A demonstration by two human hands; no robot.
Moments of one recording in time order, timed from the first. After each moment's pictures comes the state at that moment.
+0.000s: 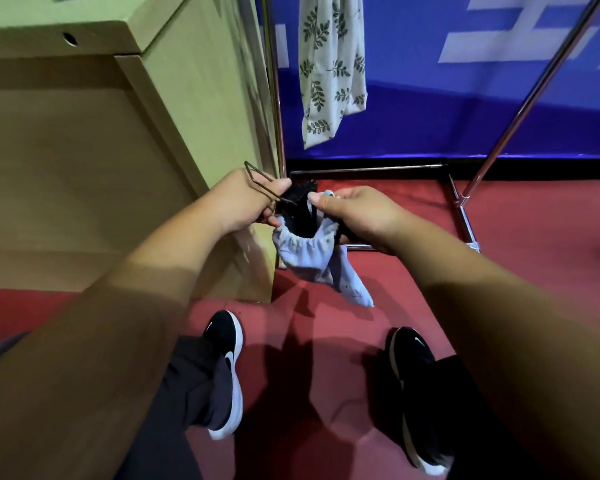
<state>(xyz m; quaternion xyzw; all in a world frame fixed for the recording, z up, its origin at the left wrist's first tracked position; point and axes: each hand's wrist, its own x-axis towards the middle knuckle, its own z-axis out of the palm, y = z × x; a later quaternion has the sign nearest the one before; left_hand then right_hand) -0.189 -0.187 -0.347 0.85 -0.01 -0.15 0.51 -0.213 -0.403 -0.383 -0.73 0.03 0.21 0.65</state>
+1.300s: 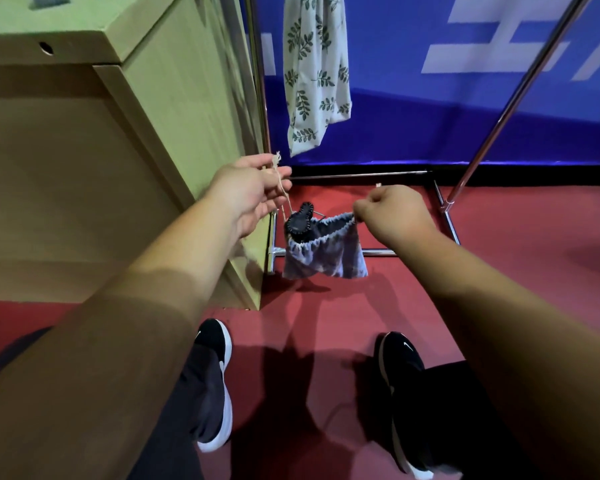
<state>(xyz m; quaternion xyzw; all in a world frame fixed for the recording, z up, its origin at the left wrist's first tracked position) -0.175 -0.225 -0.339 0.65 0.16 -0.12 0.74 -0.211 -0.456 -0.382 -0.94 0.12 -0.01 0.31</state>
